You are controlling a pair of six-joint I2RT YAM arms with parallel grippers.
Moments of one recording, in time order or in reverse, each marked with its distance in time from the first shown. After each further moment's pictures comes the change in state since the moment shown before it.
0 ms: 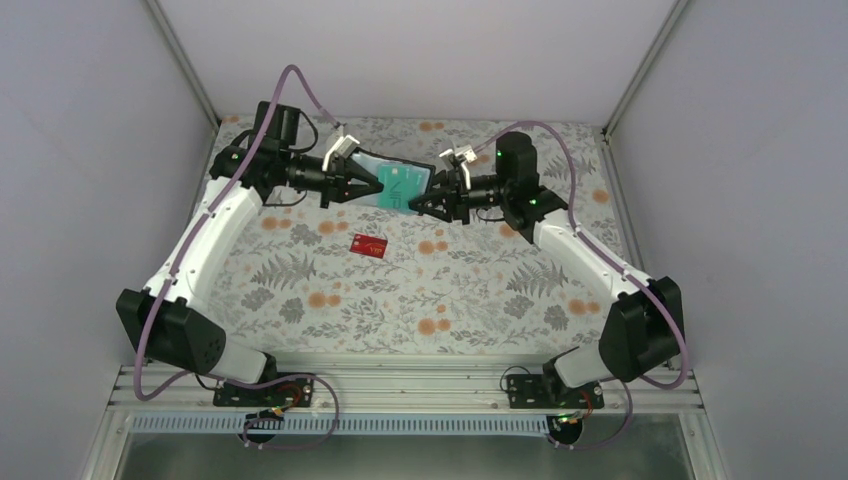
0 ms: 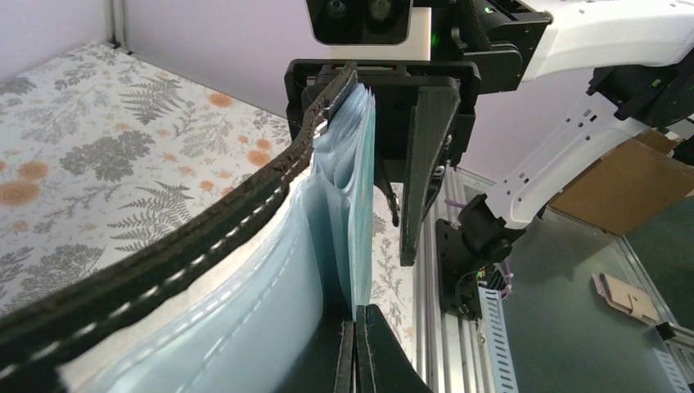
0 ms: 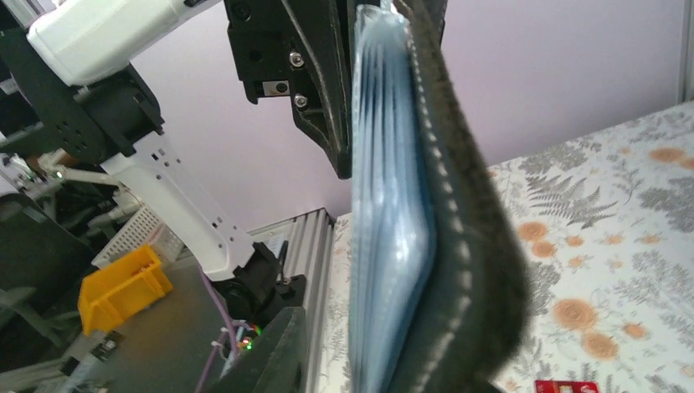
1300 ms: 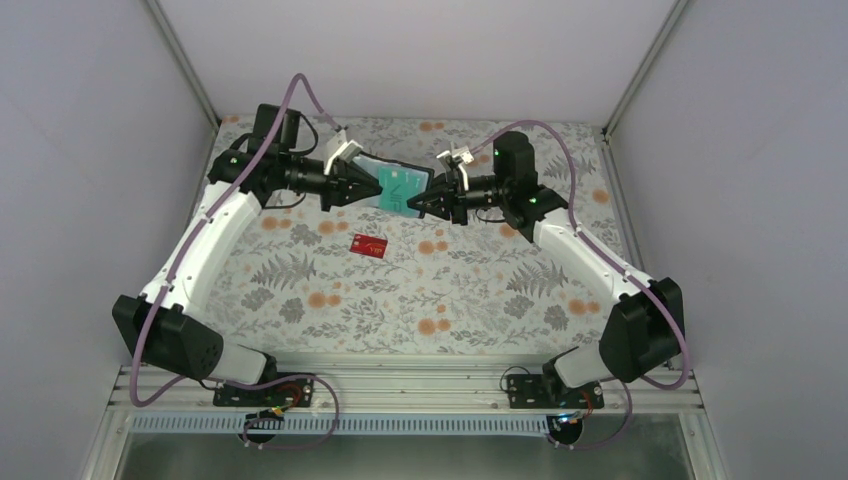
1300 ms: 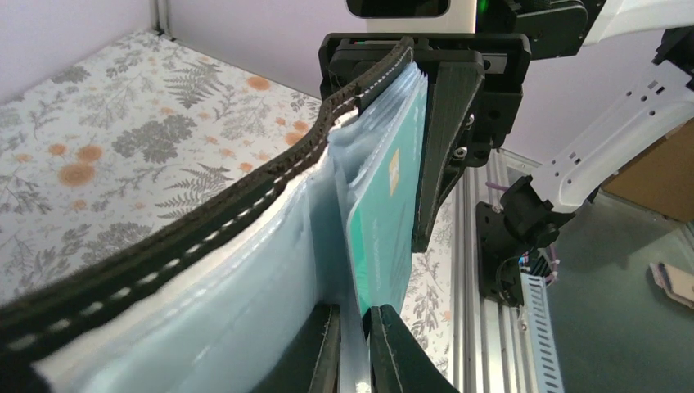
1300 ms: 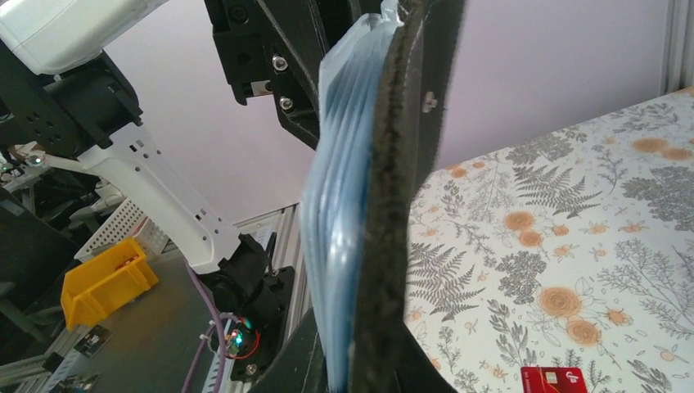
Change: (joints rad) left arm -0.011 -0.026 -0.018 0.001 -0.113 0.029; right arm 0.016 -0.003 0.024 -0.074 0.044 -0.051
